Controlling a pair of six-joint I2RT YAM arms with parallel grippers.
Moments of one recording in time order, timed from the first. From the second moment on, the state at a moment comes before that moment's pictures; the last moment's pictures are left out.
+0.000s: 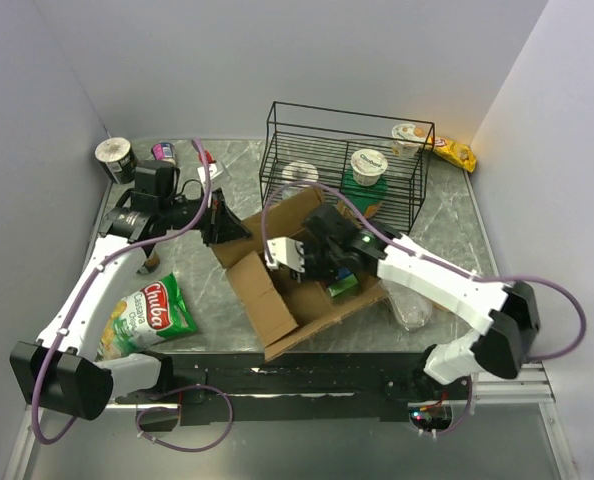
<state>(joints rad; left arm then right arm) -0.23 1.20 1.20 -0.62 1.04 0.20 0.88 1.37 1.23 -0.82 -0.22 -0.77</state>
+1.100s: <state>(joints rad) -0.21 1.22 1.02 -0.39 0.94 -0.16 0.88 1.55 1.24 -0.74 0.08 -0.49</state>
